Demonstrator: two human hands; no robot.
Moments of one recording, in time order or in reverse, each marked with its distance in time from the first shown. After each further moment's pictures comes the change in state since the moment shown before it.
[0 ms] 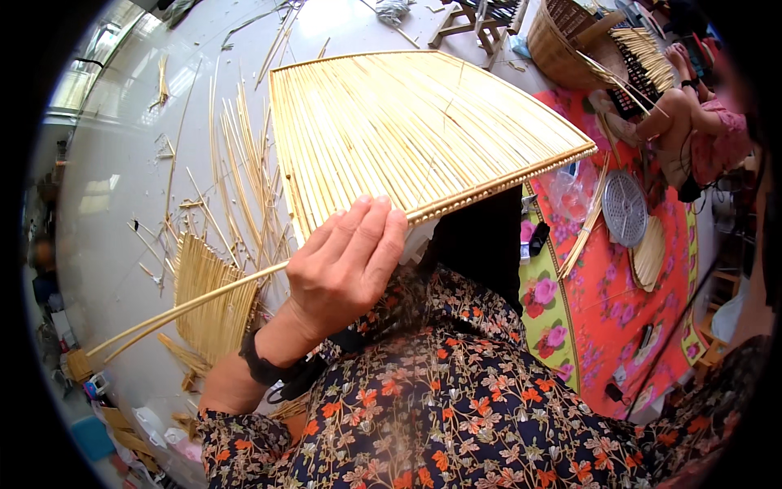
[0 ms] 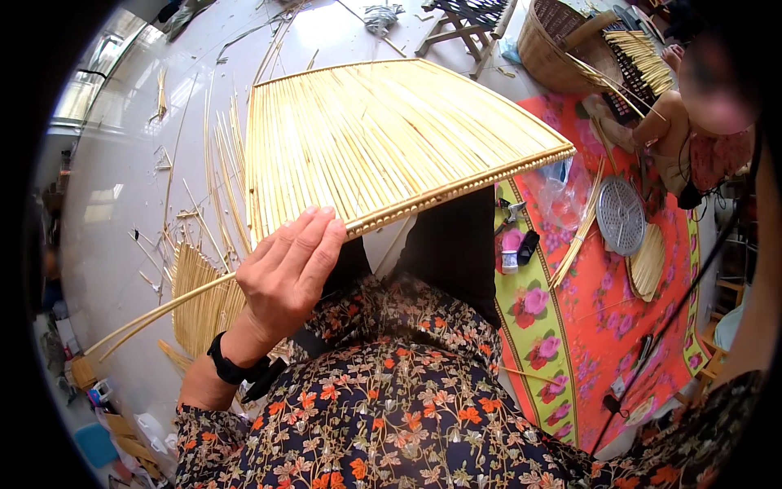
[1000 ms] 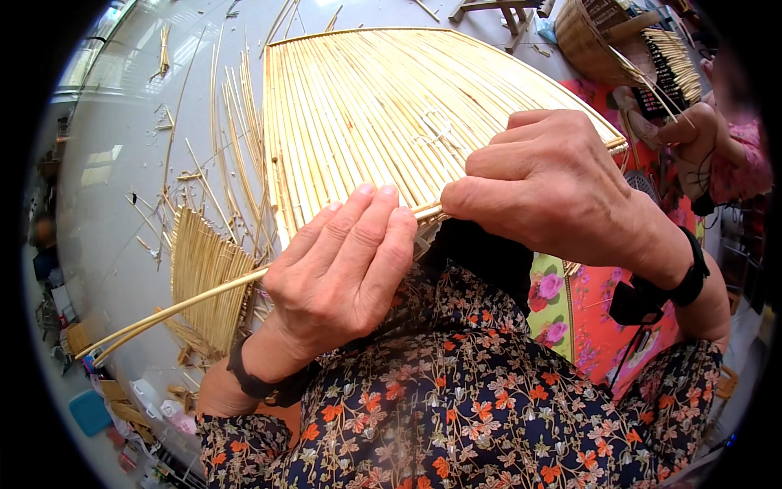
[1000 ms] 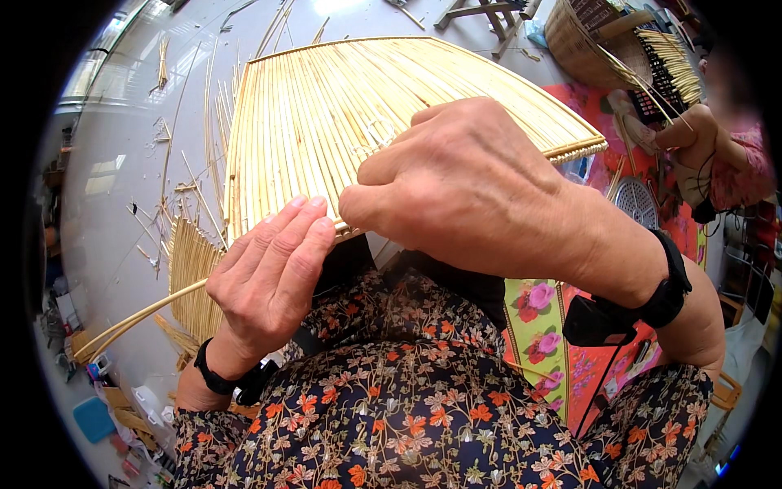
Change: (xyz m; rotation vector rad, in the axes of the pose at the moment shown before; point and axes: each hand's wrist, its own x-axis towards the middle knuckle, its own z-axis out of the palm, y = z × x) left_hand 0.010 0.002 -0.019 -0.093 -0.075 -0.101; right_hand -0.102 0.071 0.145 -0.532 -0.158 -0.504
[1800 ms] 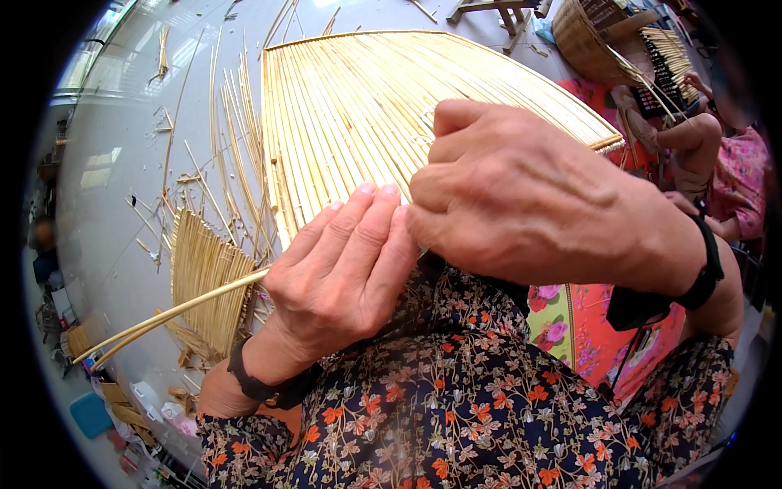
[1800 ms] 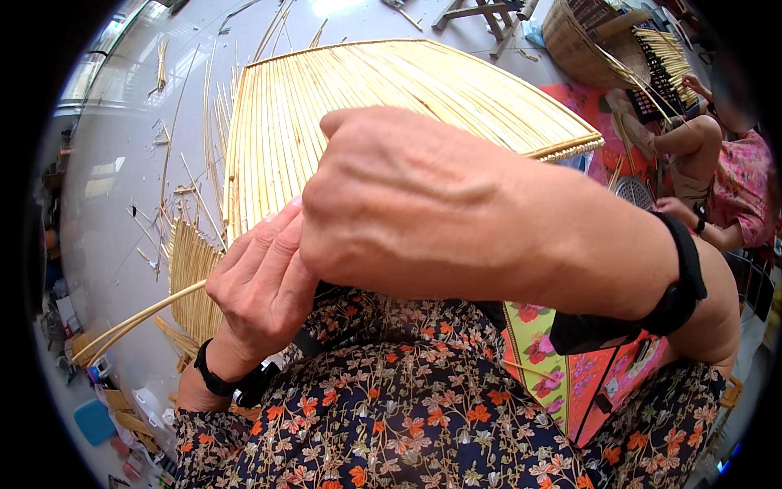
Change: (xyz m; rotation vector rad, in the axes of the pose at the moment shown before) left_hand 0.004 -0.001 0.002 0.048 0.025 0.030; right_hand 0.030 -0.010 0.000 0.007 -0.169 -0.150
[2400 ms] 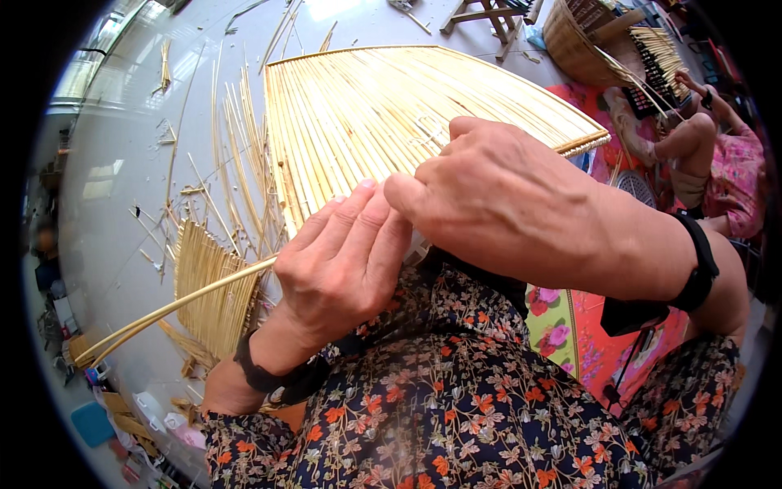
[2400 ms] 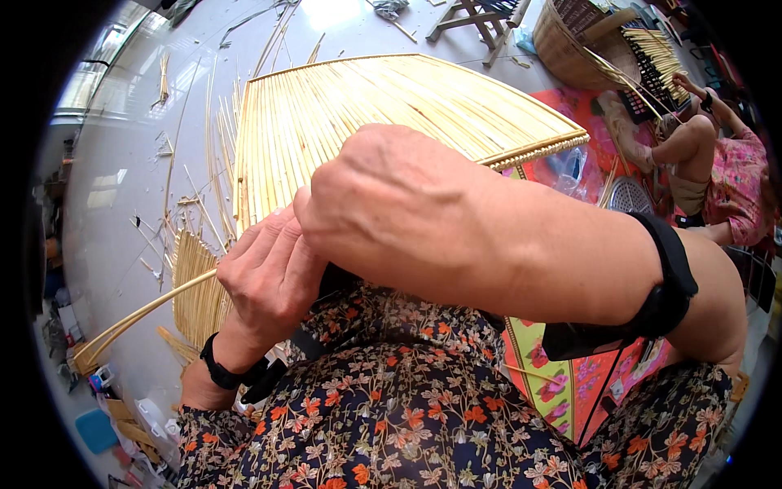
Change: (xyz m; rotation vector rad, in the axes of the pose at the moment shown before) left_hand 0.005 0.000 0.007 0.009 0.033 0.006; right_hand -0.007 -0.019 0.005 -0.127 0.065 0.176
